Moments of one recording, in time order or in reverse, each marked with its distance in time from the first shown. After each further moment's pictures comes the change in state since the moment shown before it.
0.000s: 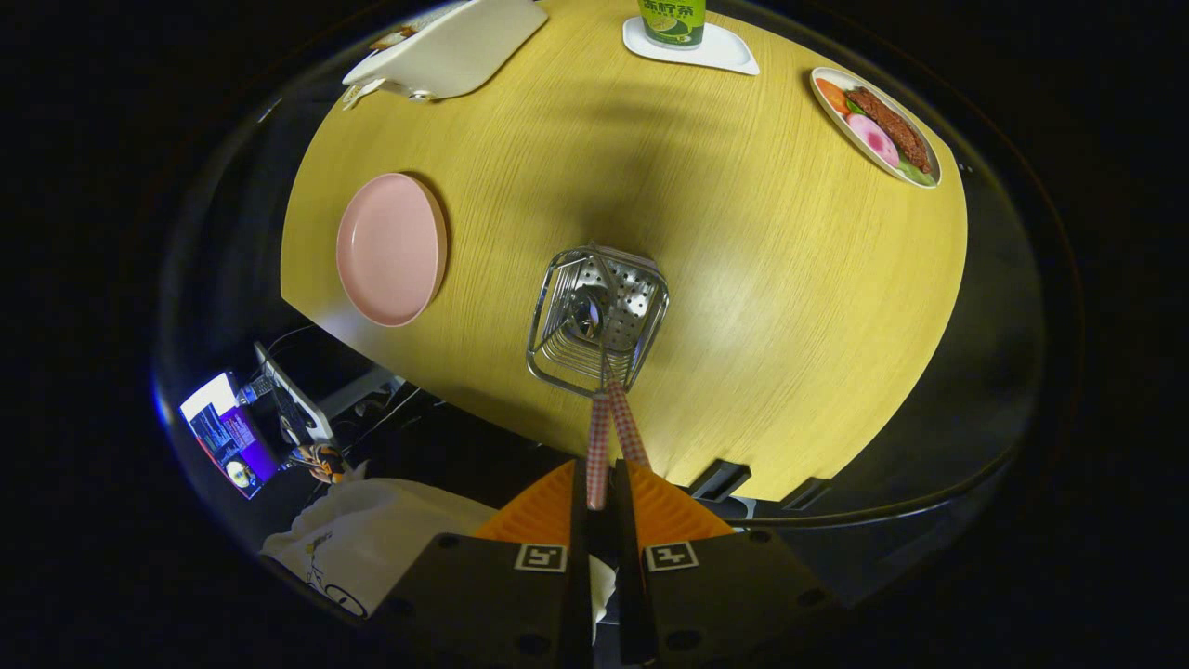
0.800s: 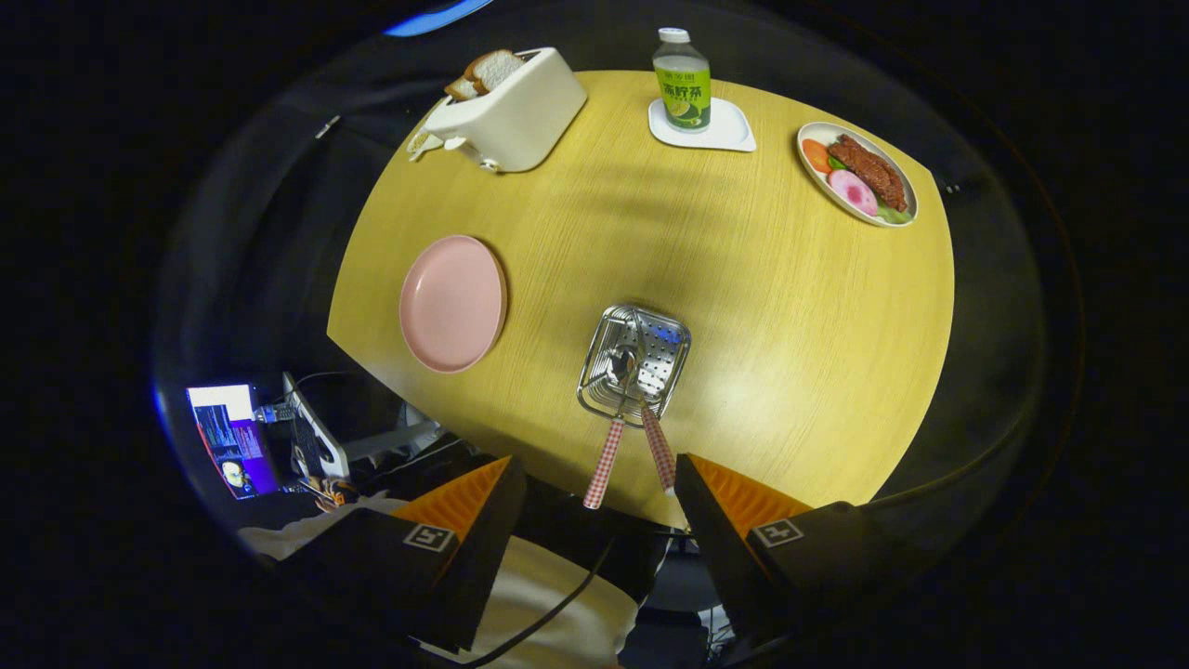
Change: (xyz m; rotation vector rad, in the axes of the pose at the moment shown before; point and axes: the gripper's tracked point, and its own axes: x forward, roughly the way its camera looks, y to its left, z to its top) arm -0.039 0.026 0.002 -0.001 -0.405 0.104
